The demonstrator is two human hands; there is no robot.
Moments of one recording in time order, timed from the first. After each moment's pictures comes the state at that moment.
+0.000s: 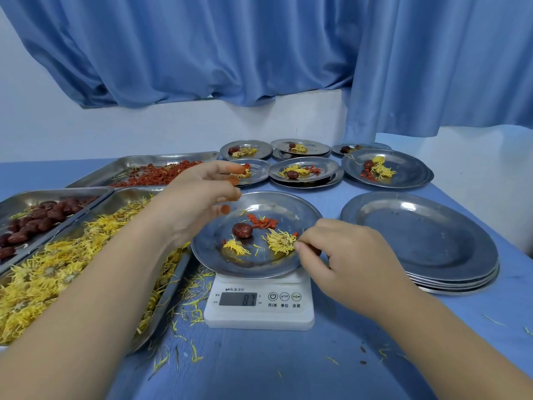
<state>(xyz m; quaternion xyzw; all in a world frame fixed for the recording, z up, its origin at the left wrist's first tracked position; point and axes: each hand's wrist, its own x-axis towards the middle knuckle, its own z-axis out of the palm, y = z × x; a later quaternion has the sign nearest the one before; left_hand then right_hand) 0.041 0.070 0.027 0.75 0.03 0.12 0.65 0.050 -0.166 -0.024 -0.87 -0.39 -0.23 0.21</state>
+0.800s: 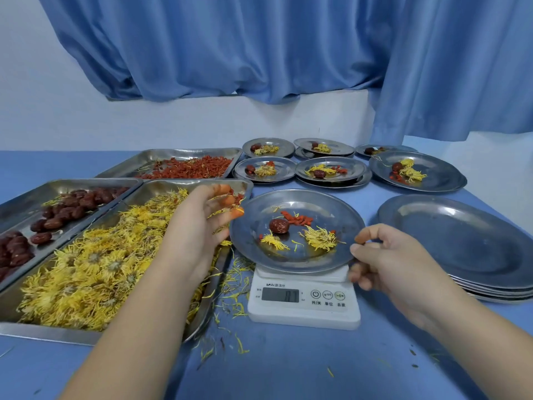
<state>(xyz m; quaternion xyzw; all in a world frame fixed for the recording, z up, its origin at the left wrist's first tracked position) 0.002 0.093 -0.010 0.57 0.13 0.23 0.78 0.054 -0.151 -0.038 -0.72 -0.08 0.11 0.68</state>
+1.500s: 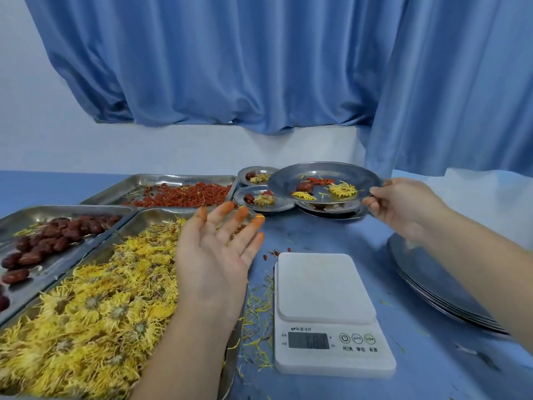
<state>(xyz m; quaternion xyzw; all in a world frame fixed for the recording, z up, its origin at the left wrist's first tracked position) -0.004 0.097 -0.002 0.32 0.04 0.23 0.92 0.161 -0.119 0.041 -0.62 -0.03 0.00 0.78</state>
